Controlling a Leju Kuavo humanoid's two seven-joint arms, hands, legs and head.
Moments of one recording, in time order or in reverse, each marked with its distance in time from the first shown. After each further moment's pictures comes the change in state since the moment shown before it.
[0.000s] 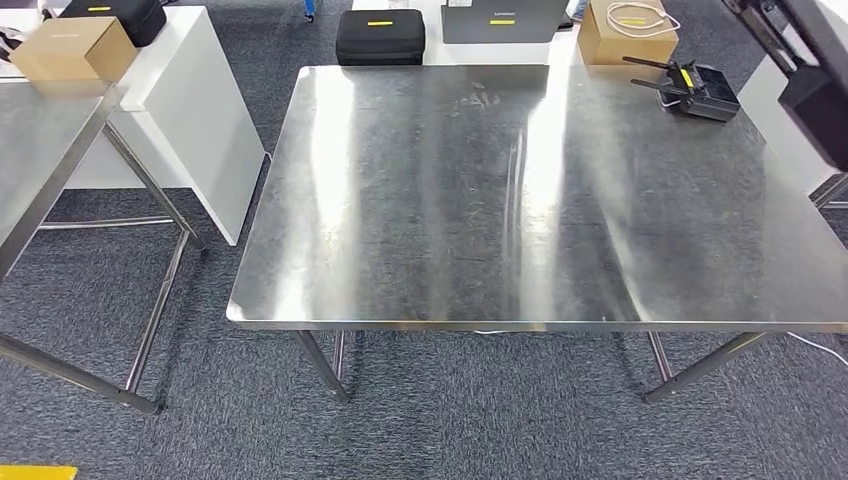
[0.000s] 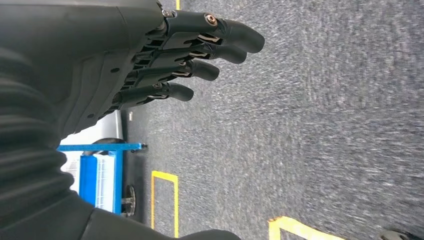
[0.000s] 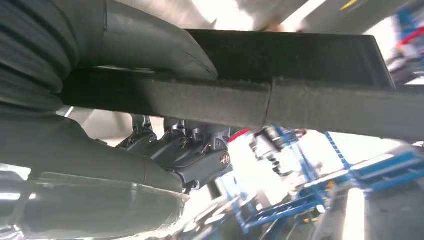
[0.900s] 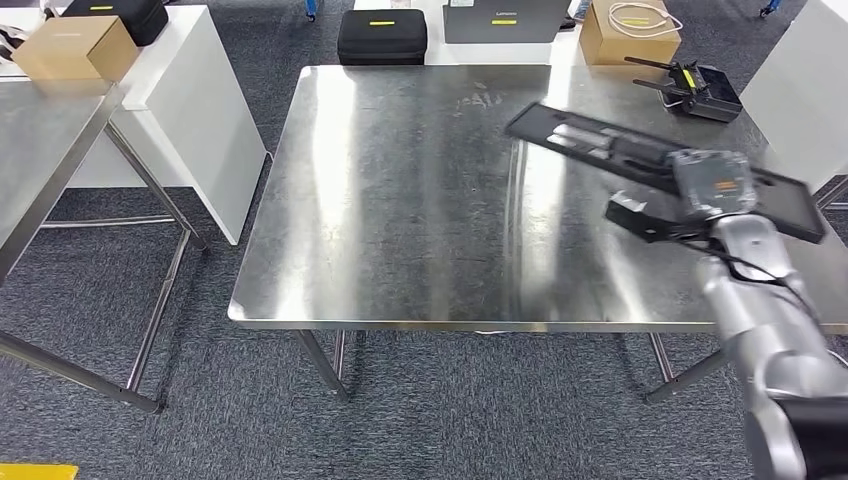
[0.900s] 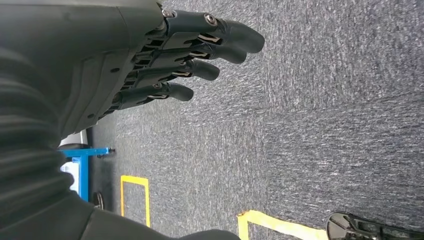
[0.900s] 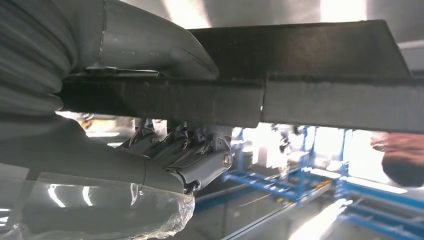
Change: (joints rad) left arm -0.021 0.017 0.009 0.000 0.003 -0.032 -0.106; right arm -0.339 0.352 0.480 0.845 0.760 -0.802 0.077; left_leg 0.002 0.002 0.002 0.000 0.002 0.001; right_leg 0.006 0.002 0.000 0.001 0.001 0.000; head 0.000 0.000
